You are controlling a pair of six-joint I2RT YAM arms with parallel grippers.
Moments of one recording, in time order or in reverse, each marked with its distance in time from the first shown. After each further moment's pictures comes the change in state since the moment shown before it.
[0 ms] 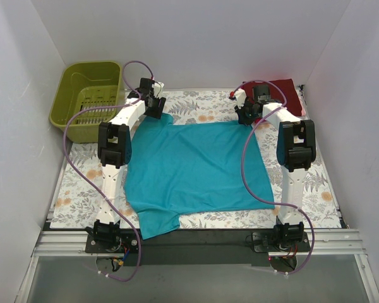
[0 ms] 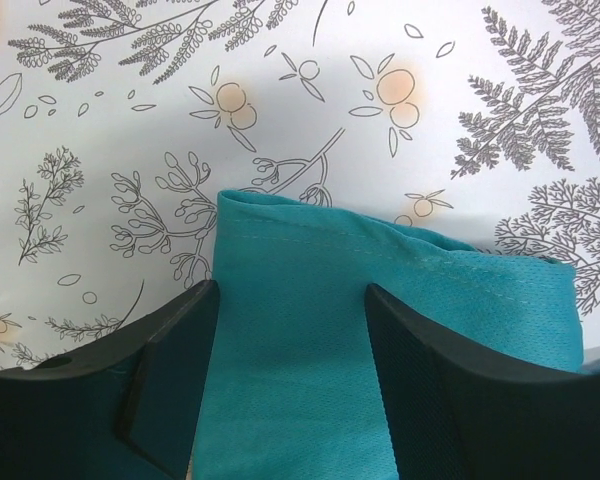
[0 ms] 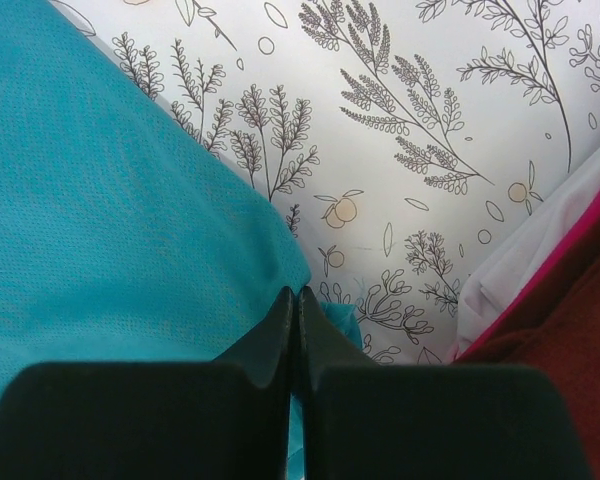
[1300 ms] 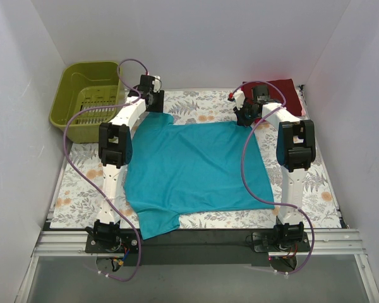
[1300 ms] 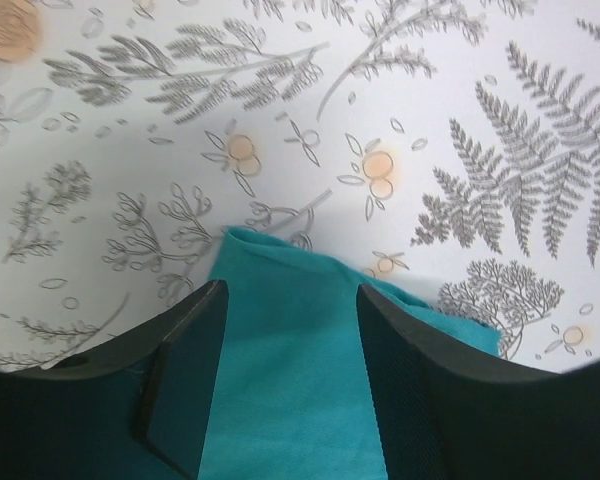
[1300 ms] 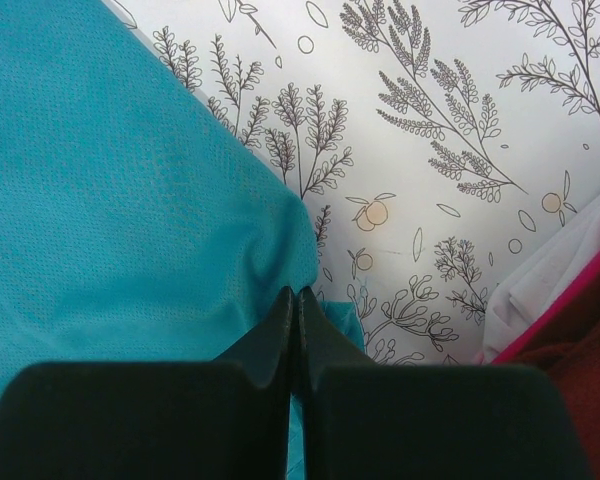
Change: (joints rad) left arm -0.005 0.010 0.052 0.025 -0.005 -0.208; right arm 0.006 -0.001 0.000 -0.030 -0.034 -0.021
